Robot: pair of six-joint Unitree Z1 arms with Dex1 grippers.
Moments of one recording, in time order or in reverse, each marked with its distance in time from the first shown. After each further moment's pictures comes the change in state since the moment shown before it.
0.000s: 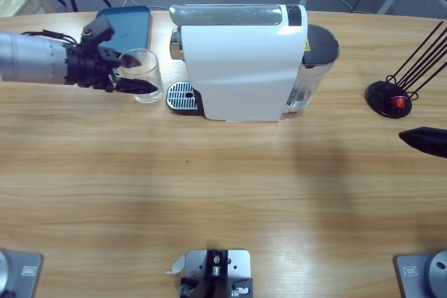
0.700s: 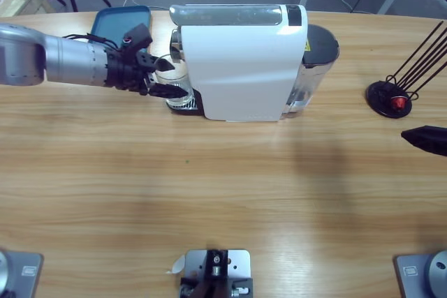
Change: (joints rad) arm 0 -0.096 0.132 -0.051 -0.119 -0.050 0.000; arm 1 0.000 0.002 -0.022 0.011 0.000 0.000
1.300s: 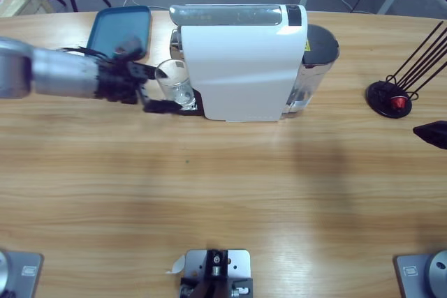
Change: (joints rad) arm 0 0.019 -0.067 0.092 0.001 -0.005 -0.056; arm 1 0.000 0.000 -0.056 0.063 0.000 0.000
